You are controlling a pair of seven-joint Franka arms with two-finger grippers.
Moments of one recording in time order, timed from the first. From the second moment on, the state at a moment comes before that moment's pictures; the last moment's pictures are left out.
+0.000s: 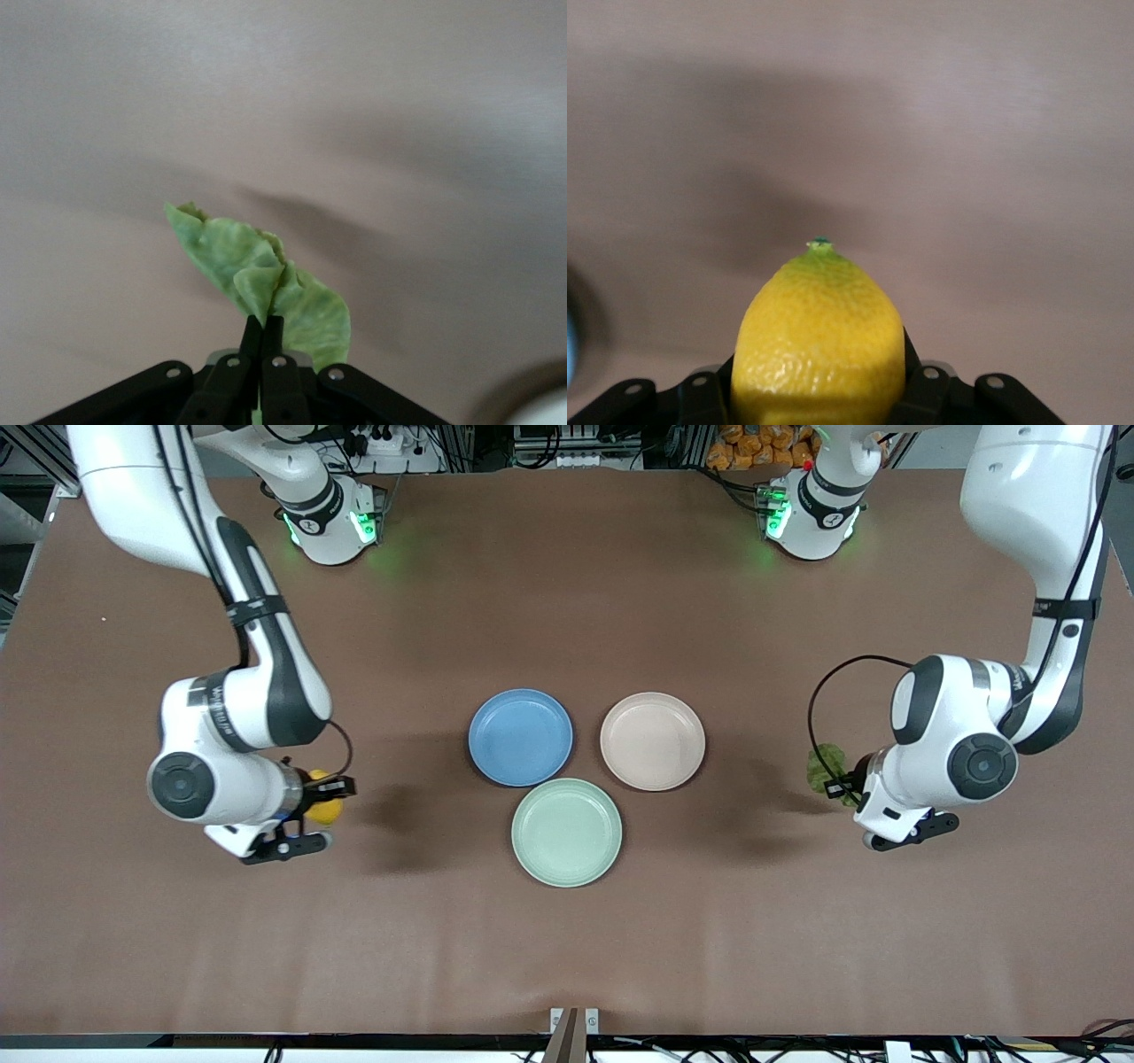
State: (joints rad) left arm 0.01 0.52 -0.17 -1.68 0.14 1.96 -0.48; right arm 0.18 0.57 -0.04 -1.54 0.03 1.90 -0.05
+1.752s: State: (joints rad) left arm 0.07 0.48 -0.21 -1.61 0.17 1.89 -0.43; right arm 0.05 0.46 -0.06 -2.03 -0.02 2.51 -0.16
